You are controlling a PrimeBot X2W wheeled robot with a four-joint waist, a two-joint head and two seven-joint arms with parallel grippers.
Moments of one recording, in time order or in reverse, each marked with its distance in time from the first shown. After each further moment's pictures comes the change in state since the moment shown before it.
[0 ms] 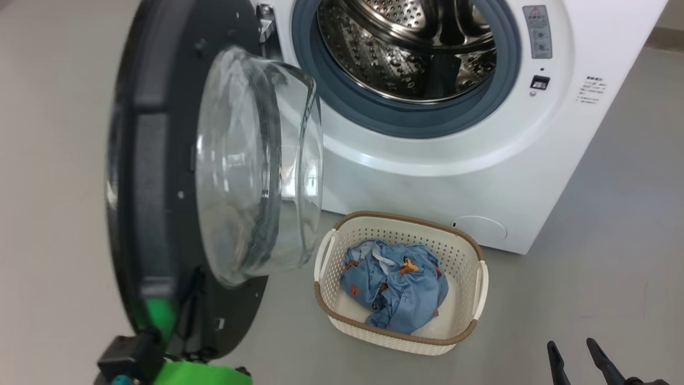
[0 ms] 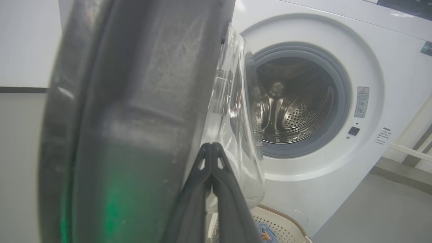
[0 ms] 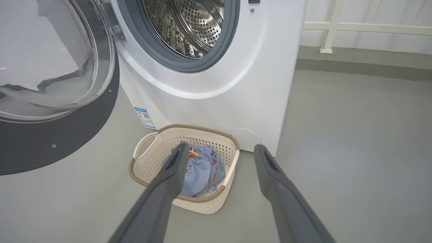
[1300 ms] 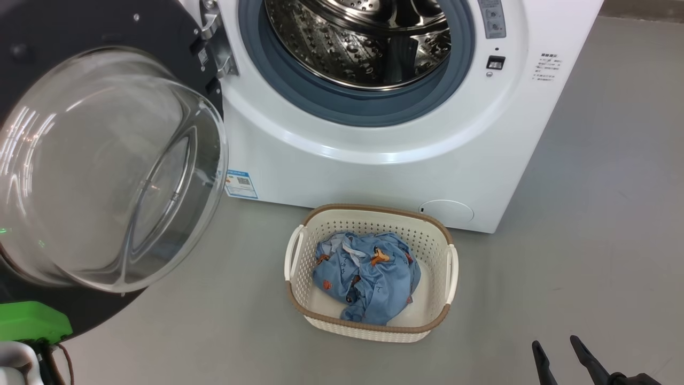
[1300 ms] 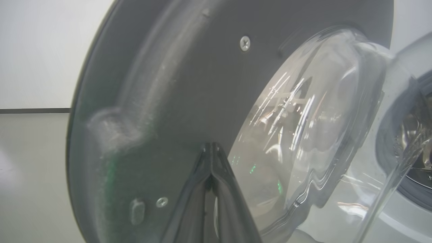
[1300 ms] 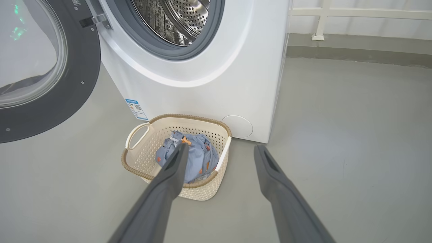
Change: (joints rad) left arm -0.306 0.076 0.593 0.496 0.177 -0.099 -0.033; right arm -0.024 -0.030 0.066 0.032 0.012 0.000 0.000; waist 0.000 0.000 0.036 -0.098
